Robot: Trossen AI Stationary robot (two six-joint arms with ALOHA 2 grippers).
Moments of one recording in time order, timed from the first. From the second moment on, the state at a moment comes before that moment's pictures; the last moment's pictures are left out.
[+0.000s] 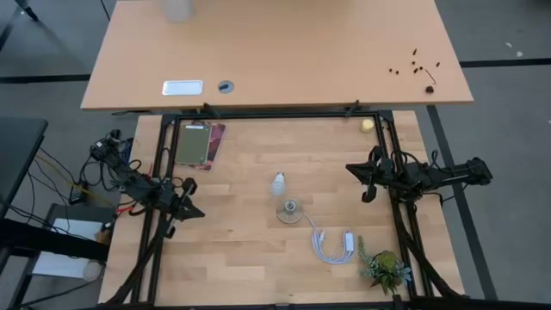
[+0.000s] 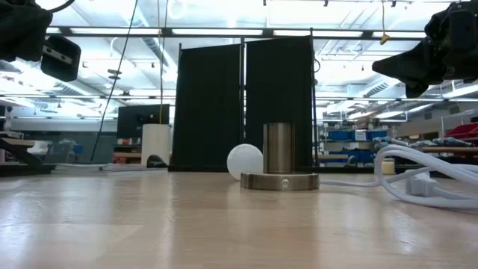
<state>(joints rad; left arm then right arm) -0.71 0.00 0.01 0.08 -0.39 -0.08 0.17 0.01 0.01 0.08 0.48 0.05</state>
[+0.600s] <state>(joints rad) -0.71 0.00 0.01 0.11 -0.39 -0.08 0.17 0.01 0.01 0.08 0.48 0.05</state>
